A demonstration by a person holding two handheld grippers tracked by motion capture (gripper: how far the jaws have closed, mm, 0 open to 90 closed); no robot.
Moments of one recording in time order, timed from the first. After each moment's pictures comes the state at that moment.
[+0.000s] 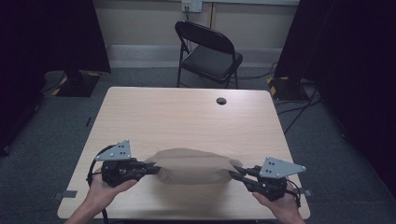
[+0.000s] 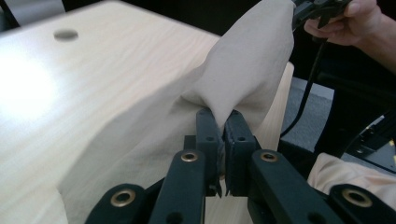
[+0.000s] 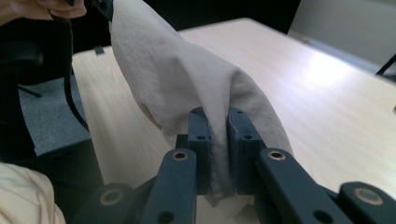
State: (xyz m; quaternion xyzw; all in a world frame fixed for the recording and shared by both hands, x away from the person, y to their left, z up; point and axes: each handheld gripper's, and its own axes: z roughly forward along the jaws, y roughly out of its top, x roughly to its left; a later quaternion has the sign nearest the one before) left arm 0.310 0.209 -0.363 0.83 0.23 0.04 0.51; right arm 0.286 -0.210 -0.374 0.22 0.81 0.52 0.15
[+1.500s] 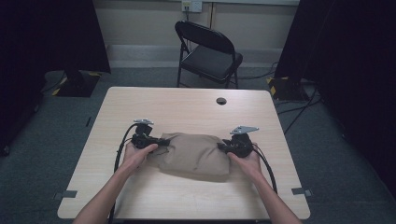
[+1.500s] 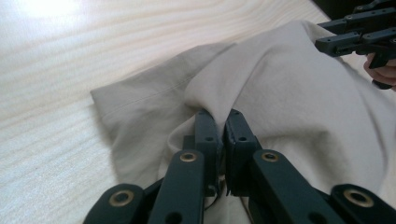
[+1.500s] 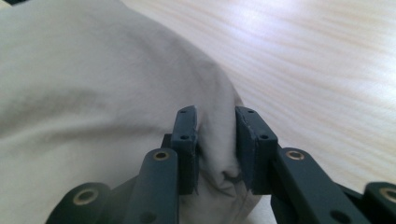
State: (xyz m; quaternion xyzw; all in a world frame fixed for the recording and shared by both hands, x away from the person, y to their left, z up) left arm 0.477 0.198 -0.479 0.79 0.41 -0.03 0.45; right arm 0.452 -0.179 -0.480 0.38 0.82 0.41 0.13
